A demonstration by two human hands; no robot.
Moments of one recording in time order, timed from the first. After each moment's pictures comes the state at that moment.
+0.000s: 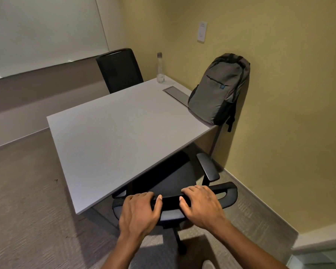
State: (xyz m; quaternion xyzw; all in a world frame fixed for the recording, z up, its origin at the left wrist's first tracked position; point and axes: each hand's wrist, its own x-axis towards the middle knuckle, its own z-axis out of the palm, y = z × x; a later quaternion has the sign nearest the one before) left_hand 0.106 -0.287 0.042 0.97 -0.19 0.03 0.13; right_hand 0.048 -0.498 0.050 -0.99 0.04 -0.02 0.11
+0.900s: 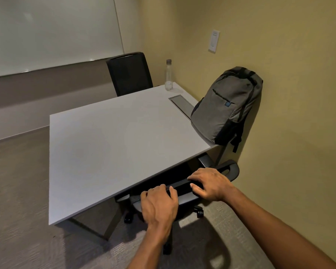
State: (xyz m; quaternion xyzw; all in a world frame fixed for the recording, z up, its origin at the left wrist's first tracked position) left_hand 0.176 -0.503 0.044 0.99 0.01 0.00 0.15; right_hand 0.205 -0.714 0.066 -0.98 -0.16 0.06 0.07
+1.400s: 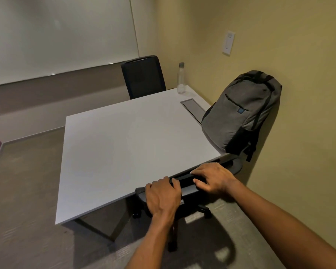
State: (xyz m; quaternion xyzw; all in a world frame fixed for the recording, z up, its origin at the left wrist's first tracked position) left_hand 0.238 -0.538 0.046 0.98 0.08 0.00 0.16; right_hand 0.280 -0.745 0.069 -0.97 -0.22 0.07 0.05
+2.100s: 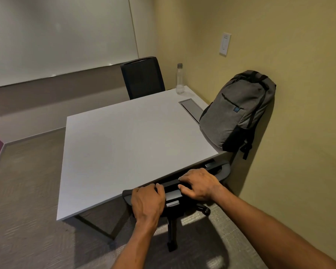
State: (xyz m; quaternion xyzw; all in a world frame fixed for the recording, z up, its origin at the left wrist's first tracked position) left_hand 0.208 -0.499 0.036 0.98 0.07 0.03 0.17; right_hand 0.252 -0.709 0.054 -0.96 -0.26 0.04 0.07
